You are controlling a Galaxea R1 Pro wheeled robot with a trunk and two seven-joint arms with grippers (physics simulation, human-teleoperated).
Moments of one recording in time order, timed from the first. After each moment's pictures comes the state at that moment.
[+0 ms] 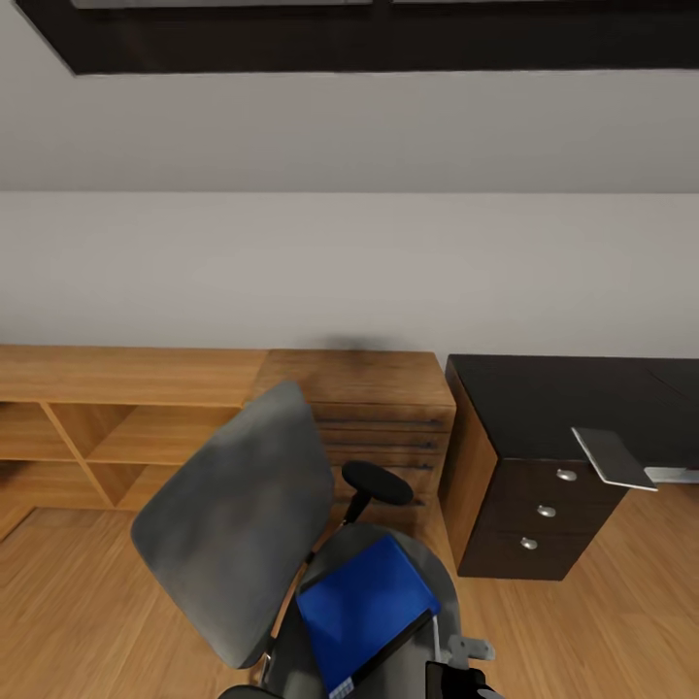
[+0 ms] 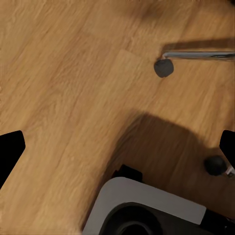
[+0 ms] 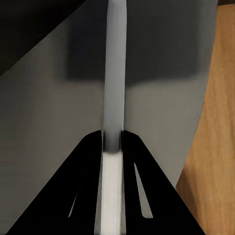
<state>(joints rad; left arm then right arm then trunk) -0.02 0.08 -0.13 -0.18 0.57 -0.53 -0.05 -0.44 0.10 -0.17 -0.20 0.05 -0.06 0.00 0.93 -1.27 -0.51</state>
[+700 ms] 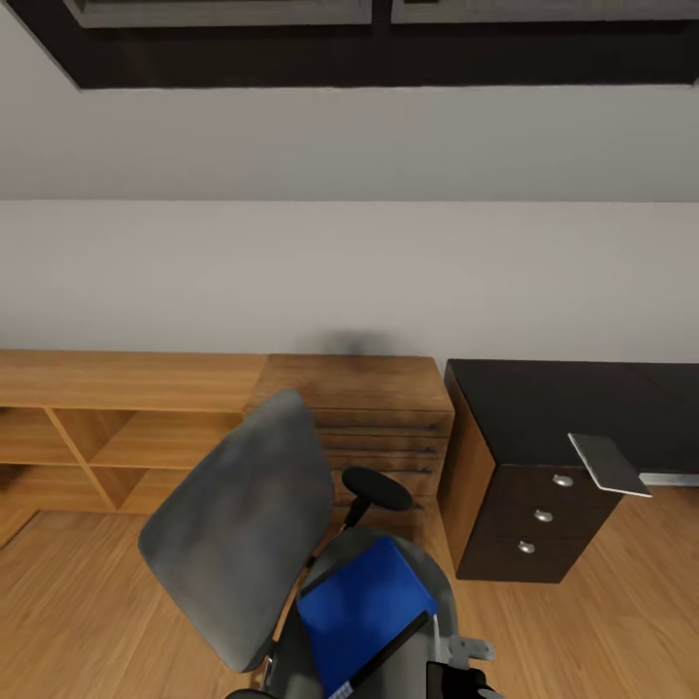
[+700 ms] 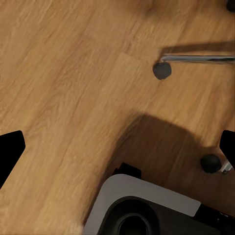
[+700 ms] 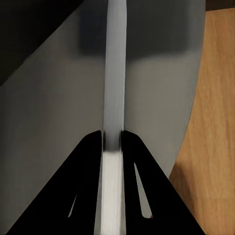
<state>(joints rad) -0.02 0.08 -0.13 -0.18 0.57 -0.53 -0.05 -0.43 0.10 -0.18 -0.20 0.05 -0.05 0.00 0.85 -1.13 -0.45</state>
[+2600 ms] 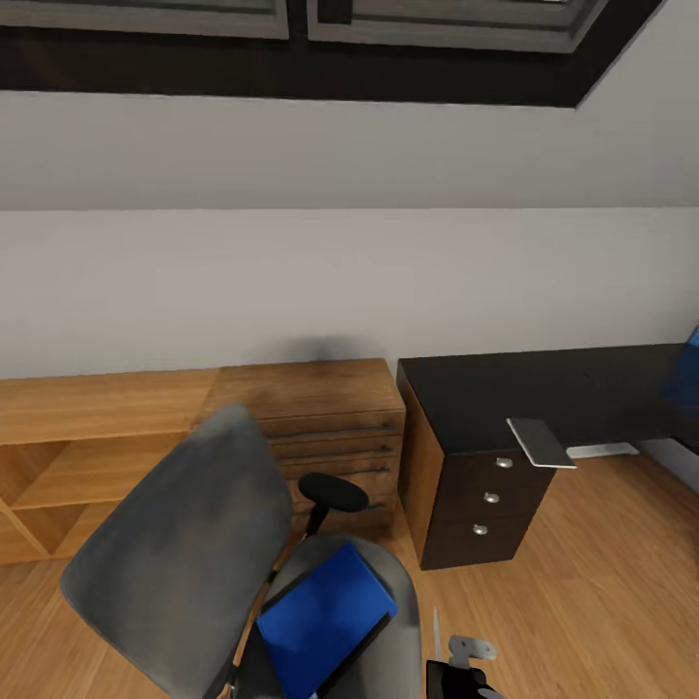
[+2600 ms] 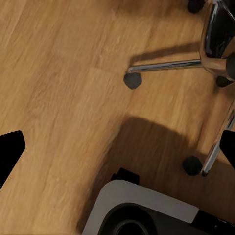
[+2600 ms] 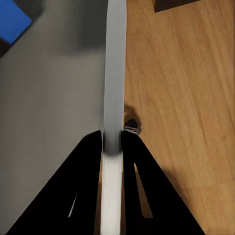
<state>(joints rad) -0.02 0.08 -0.13 -0.18 0.57 -0.53 -0.04 -0.43 0.10 -0.18 -0.20 0.05 -0.06 0.00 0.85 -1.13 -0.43</state>
